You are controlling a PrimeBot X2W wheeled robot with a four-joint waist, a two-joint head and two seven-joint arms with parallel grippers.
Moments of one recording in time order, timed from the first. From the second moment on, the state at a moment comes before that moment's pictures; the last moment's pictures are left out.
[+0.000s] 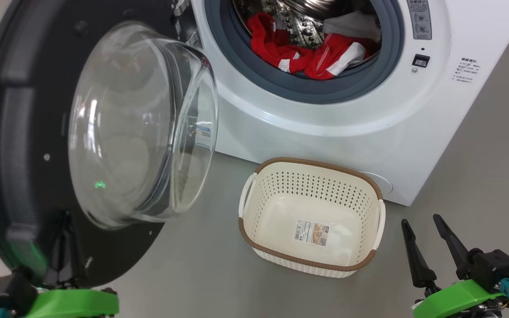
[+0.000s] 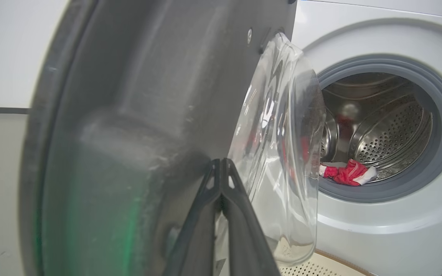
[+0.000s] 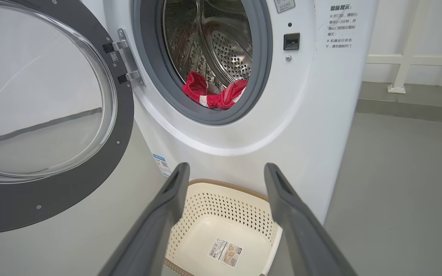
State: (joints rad) left arm -0.09 0.03 0.11 0.15 -0.34 0.03 -0.26; right arm 0.00 -0.09 0.00 0.26 0.29 0.12 -0.25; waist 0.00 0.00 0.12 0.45
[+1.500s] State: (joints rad) left arm -0.45 0.14 0.56 0.60 -0.16 -0.08 -0.26; right arm -0.05 -0.14 0.02 0.25 0.29 0.12 -0.25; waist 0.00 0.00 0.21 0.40
